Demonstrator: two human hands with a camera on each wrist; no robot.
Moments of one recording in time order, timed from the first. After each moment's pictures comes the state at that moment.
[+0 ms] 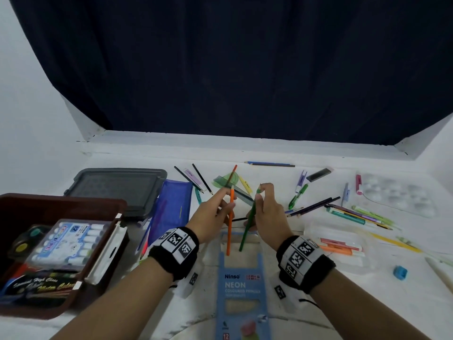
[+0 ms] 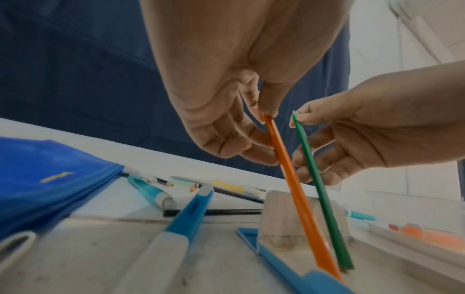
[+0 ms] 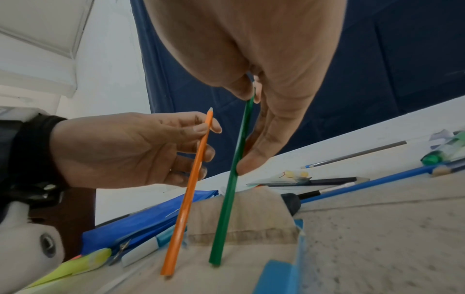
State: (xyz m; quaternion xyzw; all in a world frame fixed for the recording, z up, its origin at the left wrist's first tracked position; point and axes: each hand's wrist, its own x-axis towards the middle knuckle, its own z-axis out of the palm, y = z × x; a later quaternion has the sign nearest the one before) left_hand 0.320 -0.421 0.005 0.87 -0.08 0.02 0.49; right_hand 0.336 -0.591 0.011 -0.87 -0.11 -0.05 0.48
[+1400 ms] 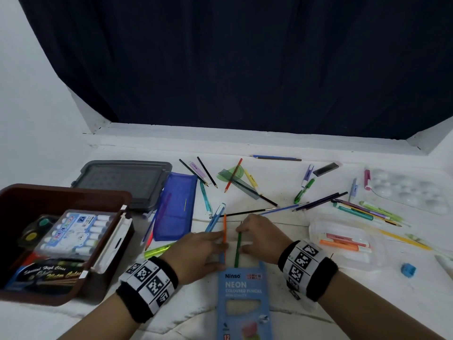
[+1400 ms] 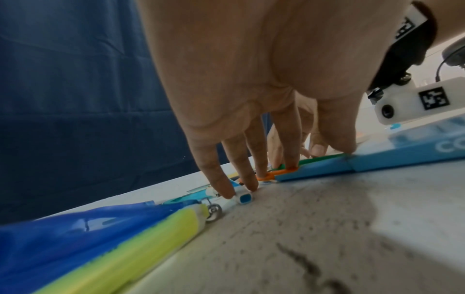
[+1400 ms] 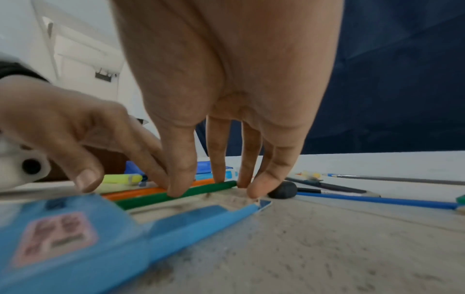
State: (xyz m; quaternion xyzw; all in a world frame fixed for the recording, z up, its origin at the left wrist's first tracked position) left_hand 0.249 -0.385 -0.025 0.96 -0.22 -0.10 0.11; right_hand 0.323 -0.593 -0.010 -0.93 -0.30 0.16 0.16
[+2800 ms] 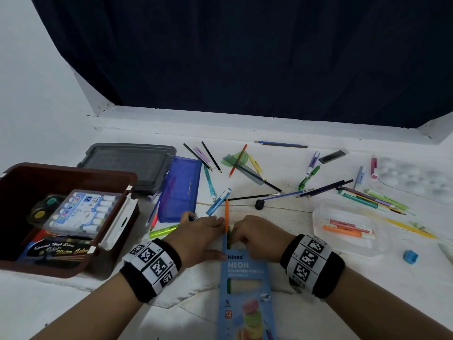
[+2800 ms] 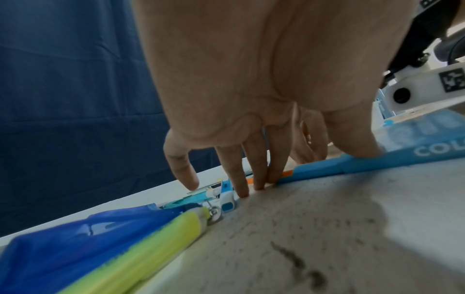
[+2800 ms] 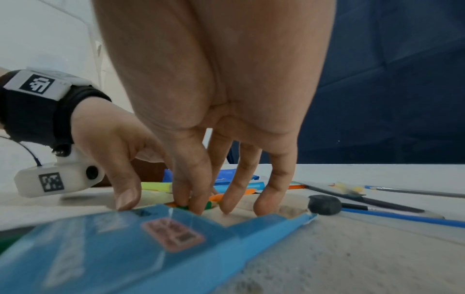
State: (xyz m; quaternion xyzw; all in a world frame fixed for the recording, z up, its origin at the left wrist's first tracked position) left_hand 0.239 -0.390 -0.019 0.97 -0.17 -0.17 0.01; right_hand 0.296 -0.587 -0.010 -0.86 -0.46 0.18 0.12
